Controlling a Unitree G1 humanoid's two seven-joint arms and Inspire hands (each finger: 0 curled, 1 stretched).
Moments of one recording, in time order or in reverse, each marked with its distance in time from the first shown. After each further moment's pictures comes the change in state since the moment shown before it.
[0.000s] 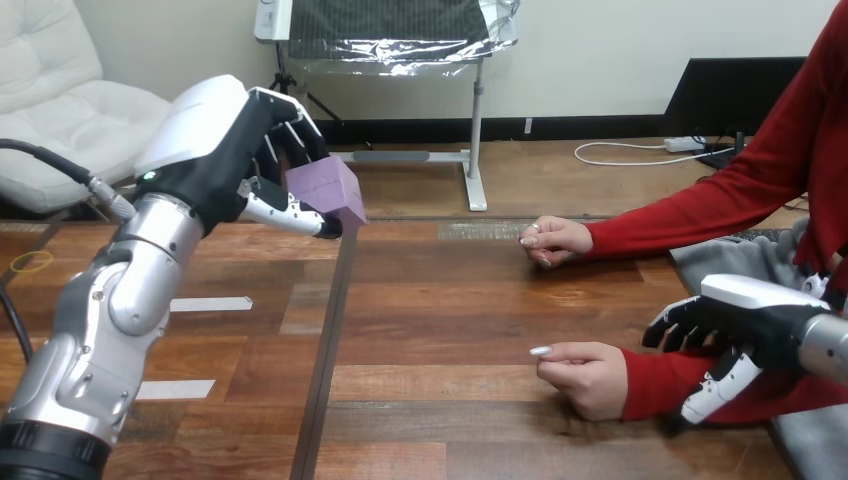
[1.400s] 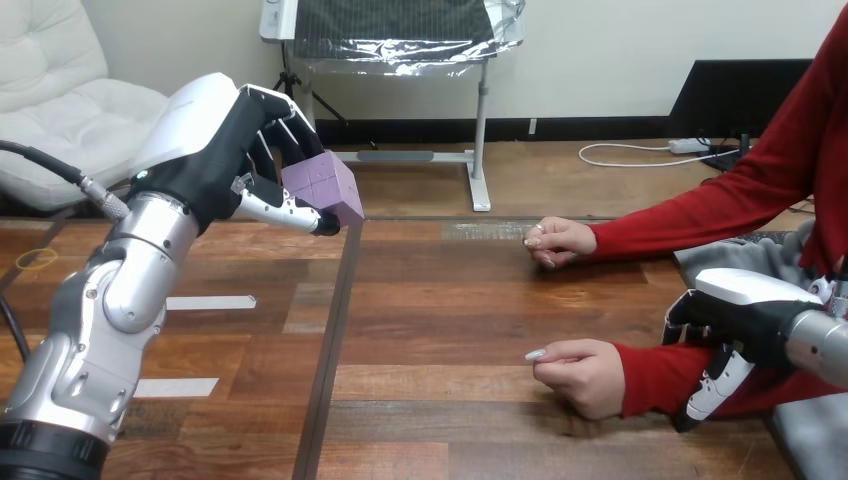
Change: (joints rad) left arm 0.000 -0.001 0.013 0.000 -0.032 0.012 -0.008; right arm -0.036 0.025 0.075 0.031 -0.040 0.052 -0.099
